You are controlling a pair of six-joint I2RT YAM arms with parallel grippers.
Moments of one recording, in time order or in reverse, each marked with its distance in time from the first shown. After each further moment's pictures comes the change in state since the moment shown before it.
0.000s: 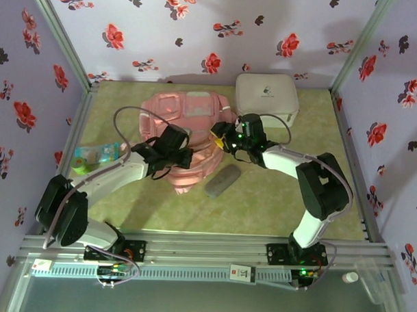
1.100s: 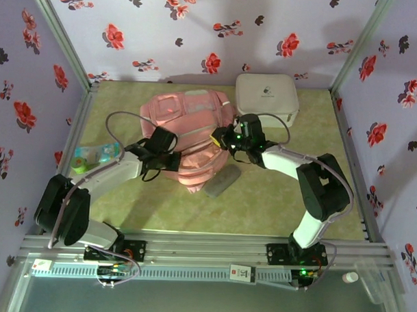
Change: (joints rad) left arm 0.146 -0.017 -0.097 -0.031 0.042 0.053; right arm -0.001 -0.004 0.016 -0.034 -0.005 -0.051
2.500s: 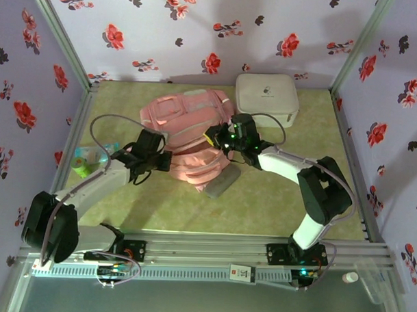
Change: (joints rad) left arm 0.071 -0.145 -0.098 0.059 -0.012 0.056; right arm 0.074 -0.030 0.031 -0.009 0.068 0.090
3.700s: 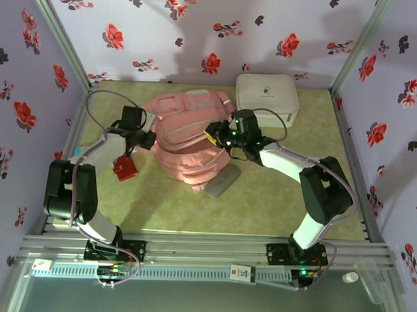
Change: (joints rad) left arm 0.302 0.296 0.220 0.063 -0.029 0.414; right arm -0.026 0.000 0.059 -0.108 -0.051 -0.103
